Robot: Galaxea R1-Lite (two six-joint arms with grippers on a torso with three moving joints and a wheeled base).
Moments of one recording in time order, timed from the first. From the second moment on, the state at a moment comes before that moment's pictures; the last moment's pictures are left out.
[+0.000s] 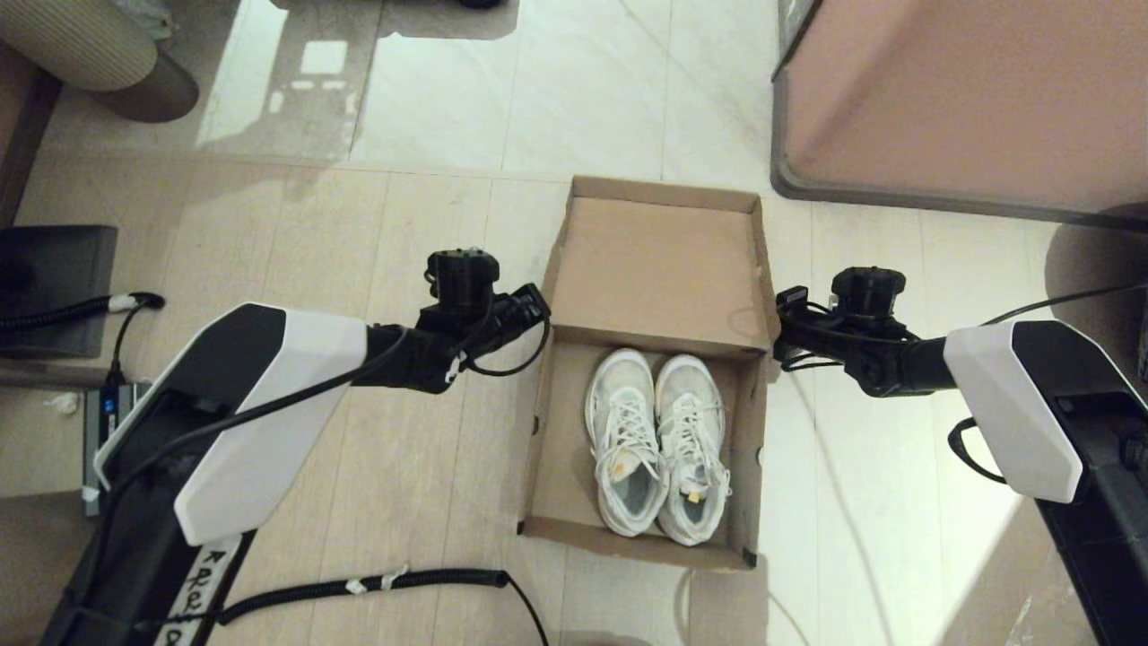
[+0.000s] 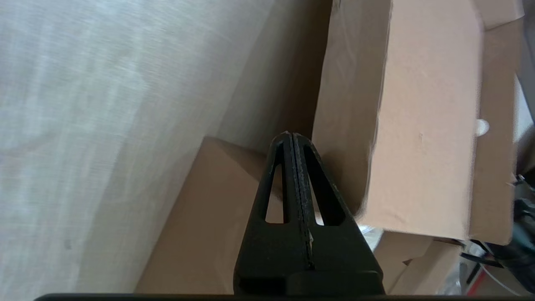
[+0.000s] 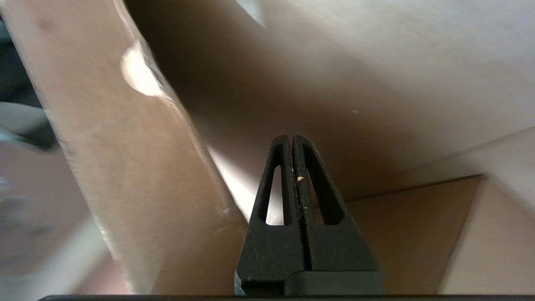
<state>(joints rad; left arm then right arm) -0.39 2.49 -1.94 -0.39 -0.08 -0.63 0.01 2.62 -1.97 -0.55 0.47 1.46</state>
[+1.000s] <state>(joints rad) -0.40 2.50 -1.94 -0.40 -0.08 -0.63 -0.07 2.66 -1.98 -0.83 0.85 1.88</state>
